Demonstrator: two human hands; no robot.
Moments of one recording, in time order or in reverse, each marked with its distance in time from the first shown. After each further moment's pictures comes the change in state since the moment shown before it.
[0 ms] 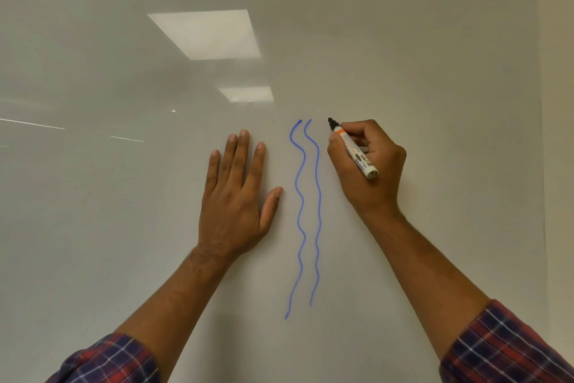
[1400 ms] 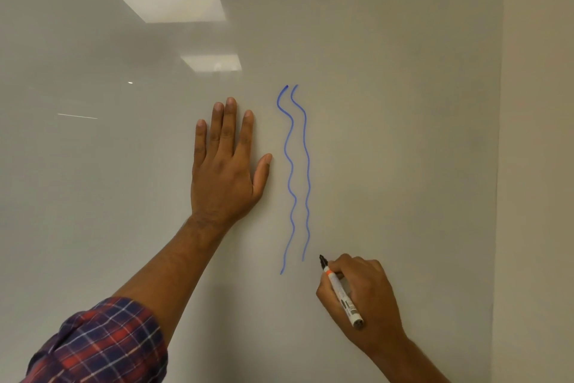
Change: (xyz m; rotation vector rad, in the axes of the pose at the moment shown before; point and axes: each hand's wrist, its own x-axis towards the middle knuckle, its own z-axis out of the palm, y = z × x) left_hand -0.004 -0.002 0.004 -0.001 -0.013 0.004; right_hand -0.216 -0.002 -0.080 -0.566 -0.429 0.068
